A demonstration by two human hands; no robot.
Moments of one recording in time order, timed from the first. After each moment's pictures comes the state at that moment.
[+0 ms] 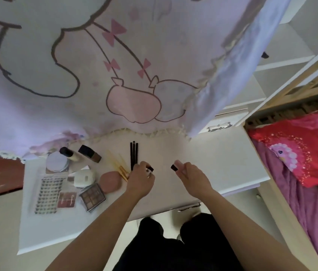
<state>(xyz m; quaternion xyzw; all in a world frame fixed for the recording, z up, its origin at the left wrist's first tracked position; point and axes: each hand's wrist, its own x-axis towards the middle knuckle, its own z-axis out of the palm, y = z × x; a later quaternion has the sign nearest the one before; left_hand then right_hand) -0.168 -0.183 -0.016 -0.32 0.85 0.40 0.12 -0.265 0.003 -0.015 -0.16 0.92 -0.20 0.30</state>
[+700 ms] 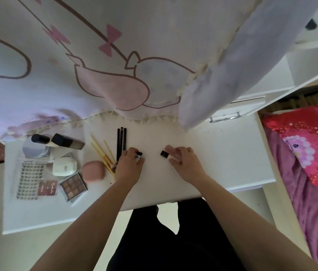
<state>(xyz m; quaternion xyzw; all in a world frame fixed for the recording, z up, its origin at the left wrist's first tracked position) -0.208 -0.176 -0.070 -0.42 0.83 0.34 0.11 -0.329 0.003 -0.069 -0.18 0.89 -0.25 0.35</state>
